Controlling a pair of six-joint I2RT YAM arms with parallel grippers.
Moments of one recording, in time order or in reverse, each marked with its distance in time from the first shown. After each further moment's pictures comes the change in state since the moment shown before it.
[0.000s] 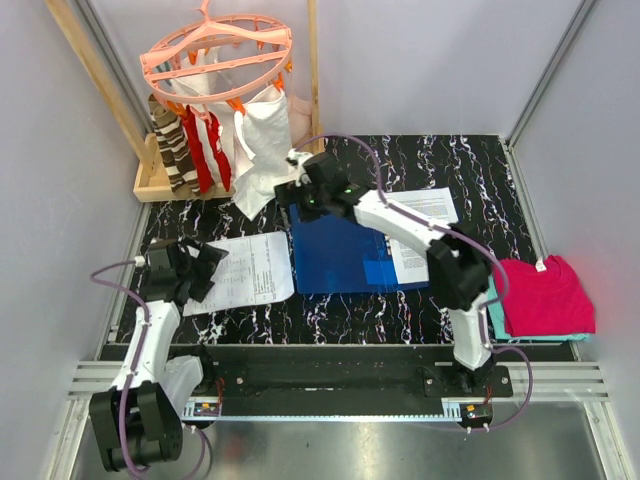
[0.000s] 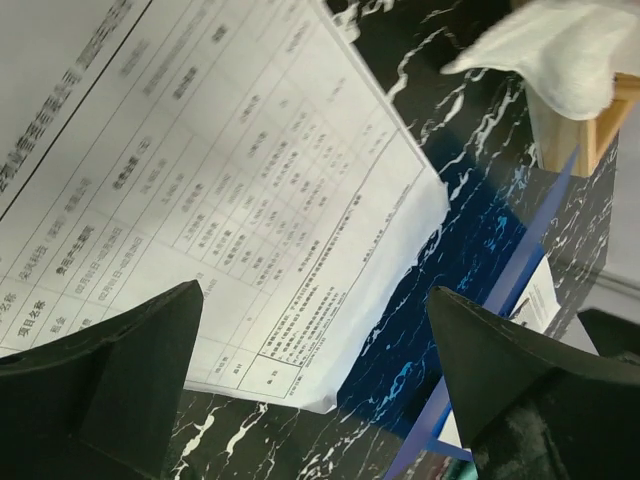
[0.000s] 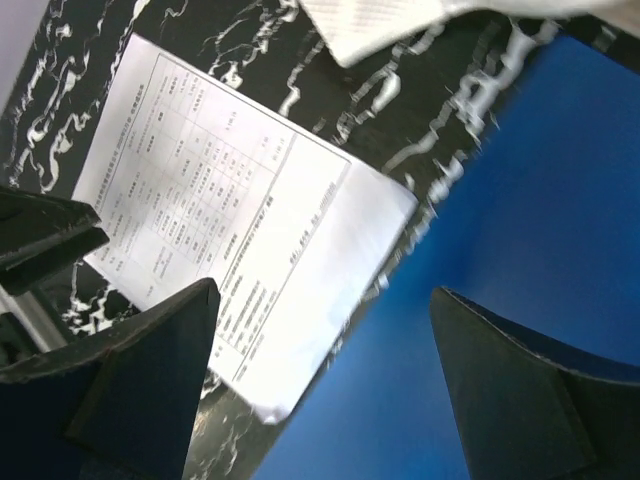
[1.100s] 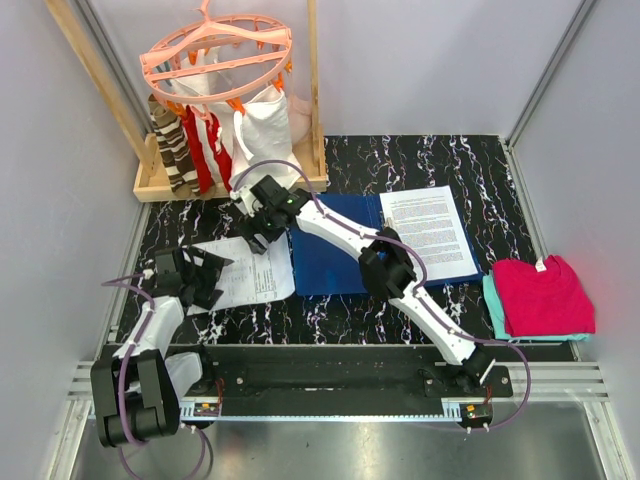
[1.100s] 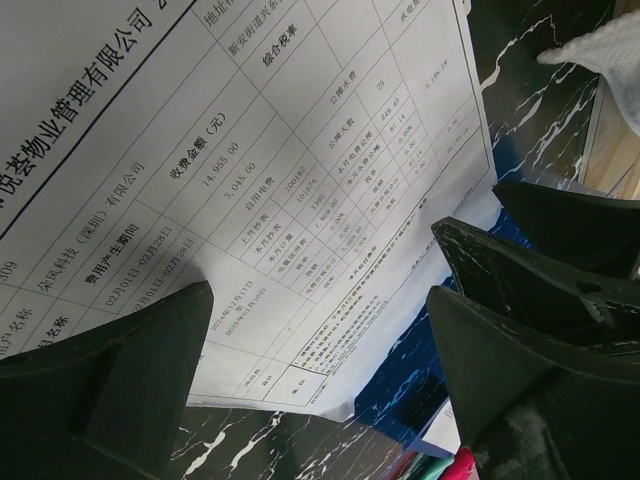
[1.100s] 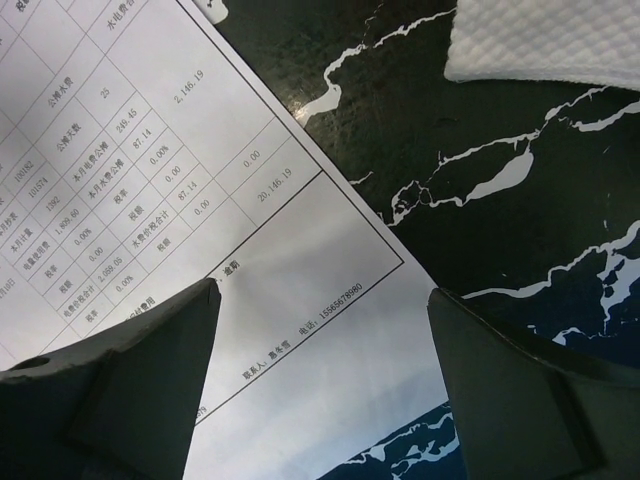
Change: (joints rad) left arm 0.031 0.149 -0.104 0.143 0.056 -0.091; right arm 0.136 0.666 0.808 -0.379 0.008 -0.410
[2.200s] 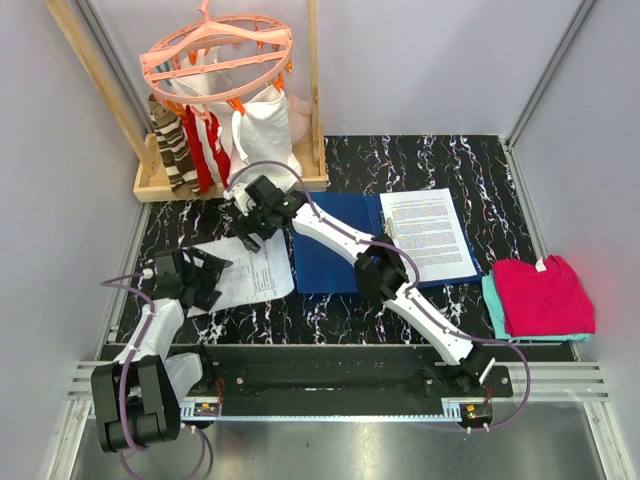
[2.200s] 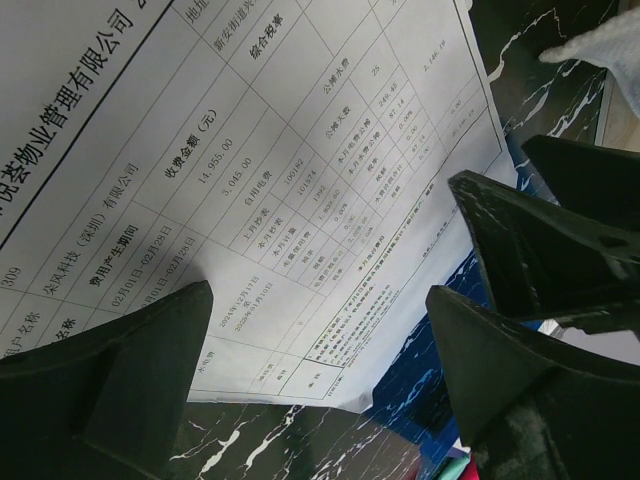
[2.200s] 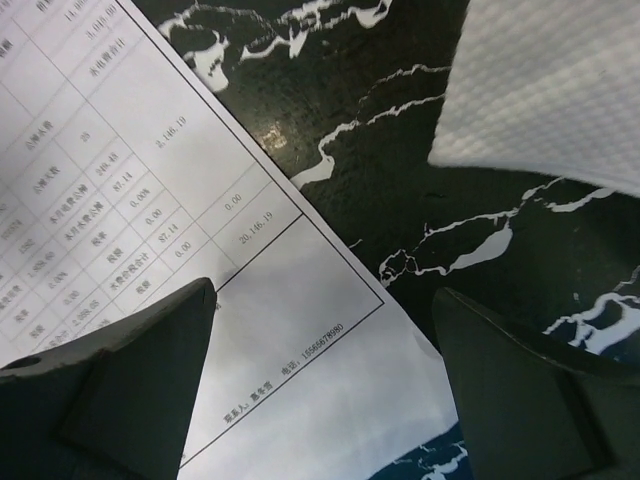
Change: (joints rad) left arm 0.000 -0.032 -0.010 -0.014 -0.015 0.035; right arm 0.011 0.105 0.181 0.000 0.026 -0.054
